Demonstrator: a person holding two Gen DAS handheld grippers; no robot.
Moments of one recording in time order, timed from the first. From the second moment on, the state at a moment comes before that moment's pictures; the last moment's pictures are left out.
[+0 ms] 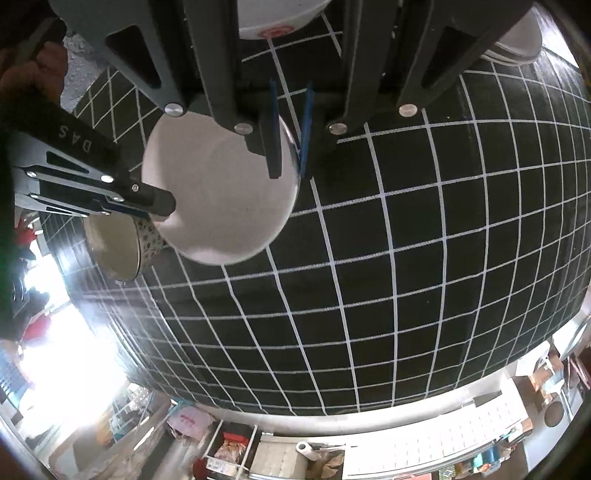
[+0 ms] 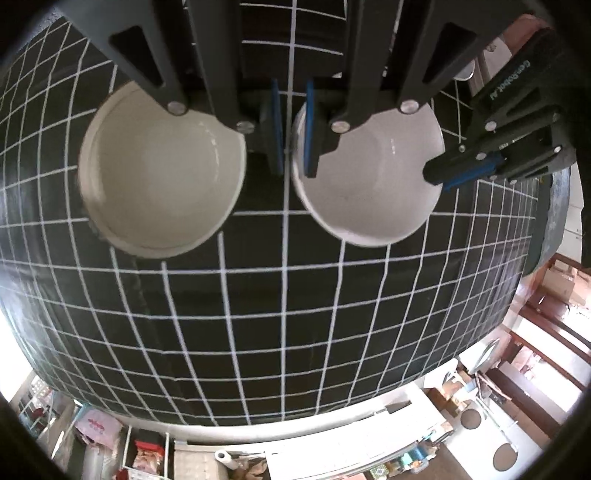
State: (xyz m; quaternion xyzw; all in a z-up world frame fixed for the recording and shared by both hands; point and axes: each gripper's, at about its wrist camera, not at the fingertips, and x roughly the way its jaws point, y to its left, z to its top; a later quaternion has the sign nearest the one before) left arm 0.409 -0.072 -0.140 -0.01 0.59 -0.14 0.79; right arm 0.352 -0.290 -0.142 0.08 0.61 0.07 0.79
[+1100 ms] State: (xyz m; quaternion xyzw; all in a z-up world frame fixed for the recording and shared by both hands) left arm 0.349 -0.005 -0.153 0.00 0.61 -0.09 0.79; right arm 0.333 -0.219 -0.155 0.04 0.61 0.12 0.78
